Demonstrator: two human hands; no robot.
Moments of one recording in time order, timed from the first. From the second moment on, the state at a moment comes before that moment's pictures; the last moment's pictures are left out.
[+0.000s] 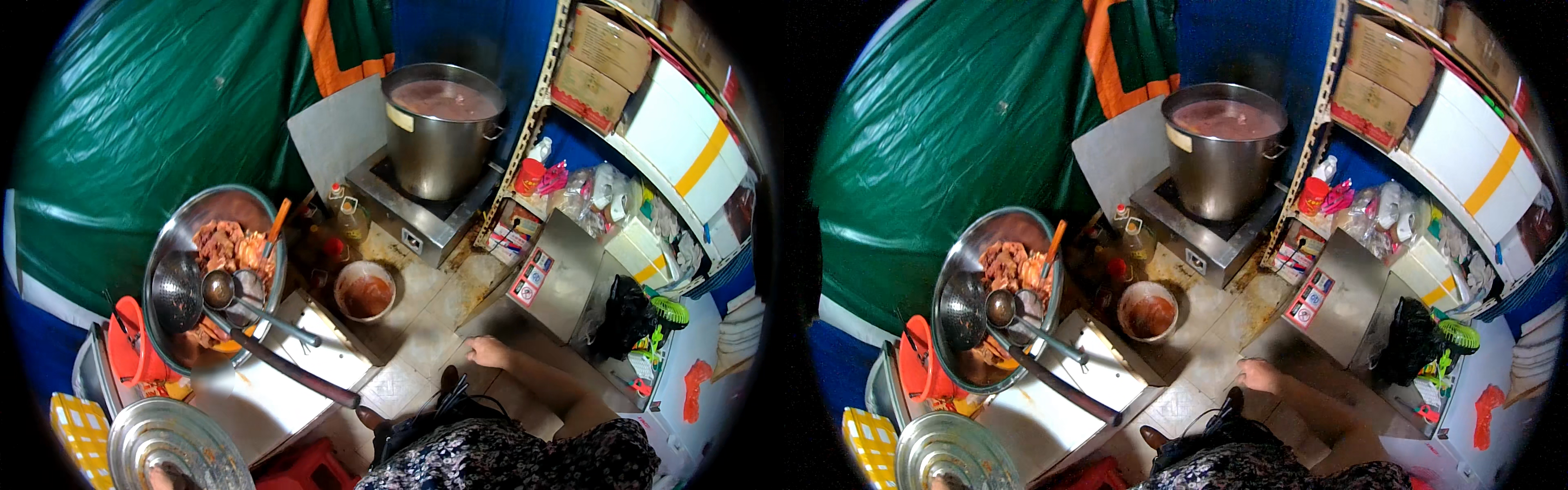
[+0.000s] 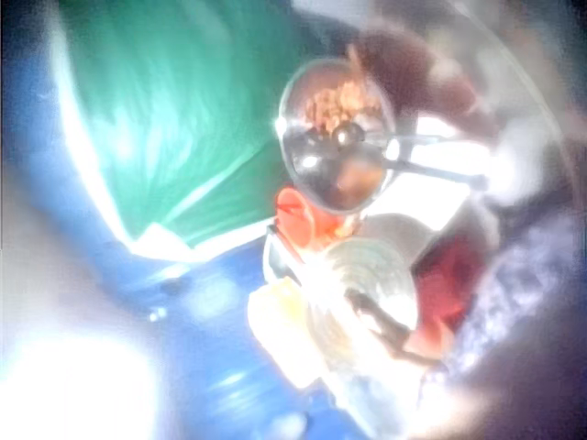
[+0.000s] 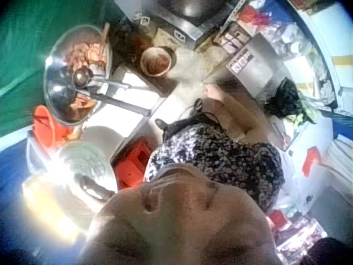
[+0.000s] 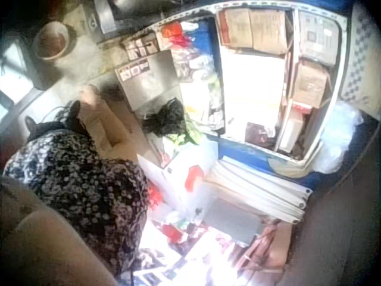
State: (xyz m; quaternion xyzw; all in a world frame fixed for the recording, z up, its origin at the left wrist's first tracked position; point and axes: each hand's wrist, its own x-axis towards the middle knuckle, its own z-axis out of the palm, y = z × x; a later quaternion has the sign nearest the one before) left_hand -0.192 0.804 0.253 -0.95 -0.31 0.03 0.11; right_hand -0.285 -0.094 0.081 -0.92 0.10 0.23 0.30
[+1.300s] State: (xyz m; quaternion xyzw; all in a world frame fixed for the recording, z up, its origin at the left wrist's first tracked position) left_hand 0.444 -0.407 0.339 -0.89 0.45 -0.07 0.00; right_hand -0.396 -0.329 0.103 -0.63 0.66 -0.16 0.38
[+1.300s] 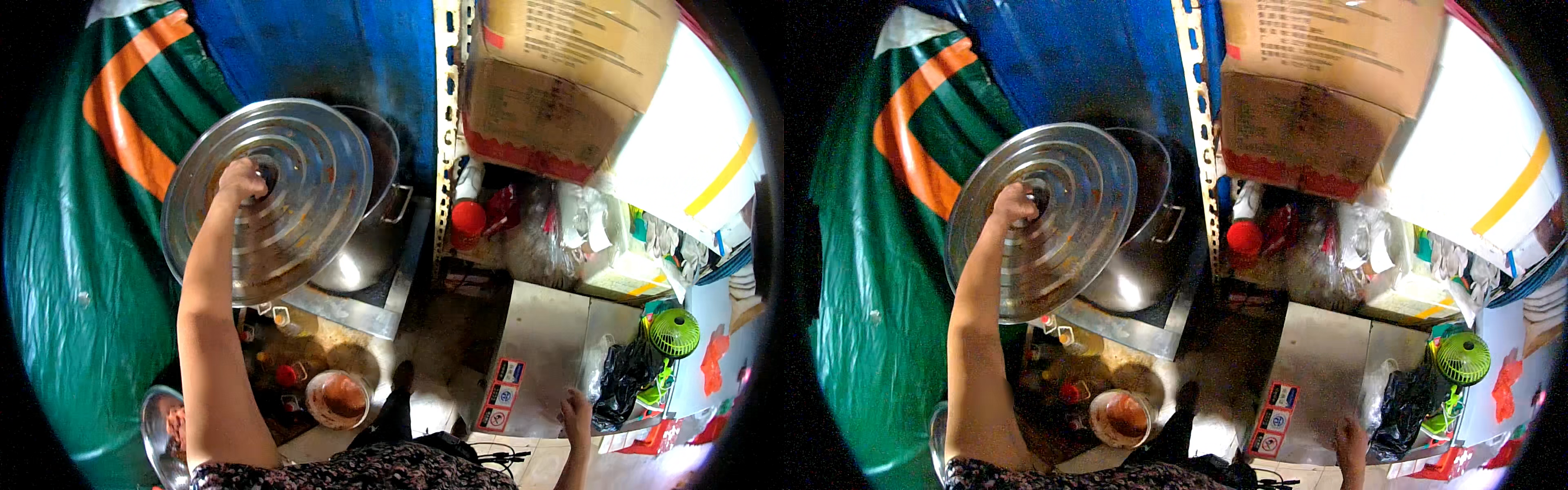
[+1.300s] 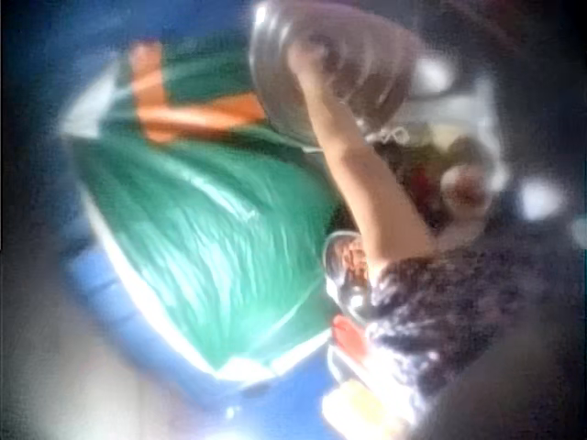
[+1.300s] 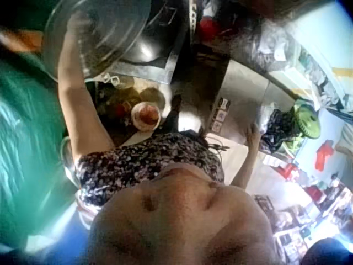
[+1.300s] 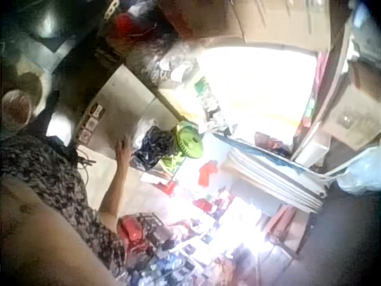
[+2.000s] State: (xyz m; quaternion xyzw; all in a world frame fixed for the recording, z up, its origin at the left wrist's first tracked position) left_hand 0.496 -0.556 0.245 -0.88 0.46 0.11 0.00; right_hand -0.281 -0.295 0.148 -0.50 0.72 -0.20 0.43
